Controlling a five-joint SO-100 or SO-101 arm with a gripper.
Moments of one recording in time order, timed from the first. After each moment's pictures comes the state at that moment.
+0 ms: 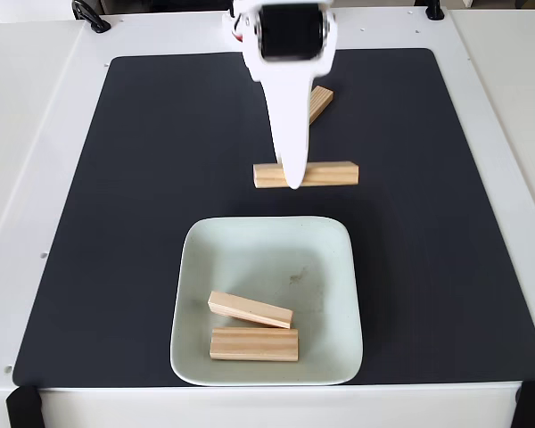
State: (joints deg) arm -12.5 74.5 60.9 57.1 -0.8
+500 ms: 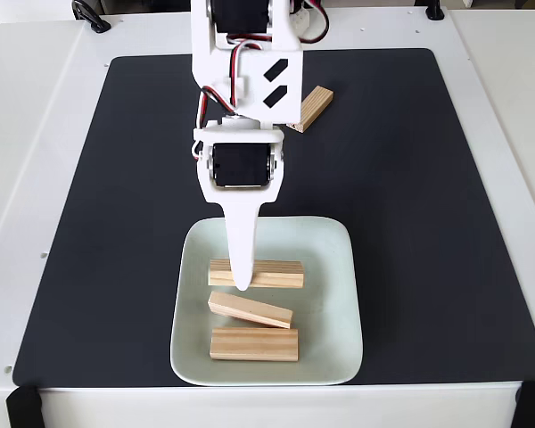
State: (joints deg) arm -7.5 44.8 32.7 57.0 -1.0
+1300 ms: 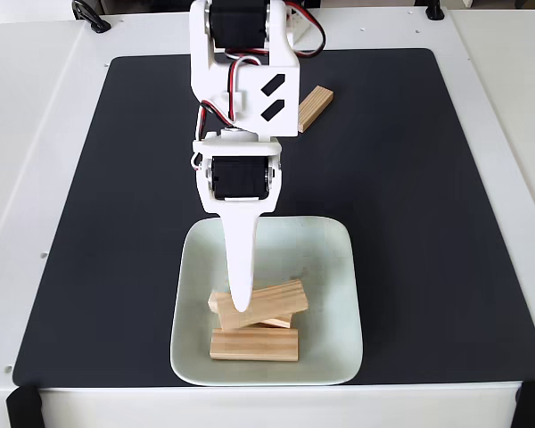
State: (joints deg) arm -7.6 41.9 29.9 56.9 -1.1
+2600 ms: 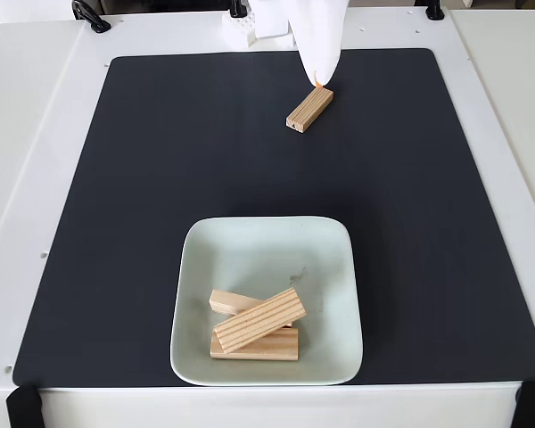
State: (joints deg) arm -21.8 116.0 105.5 67.4 -15.4
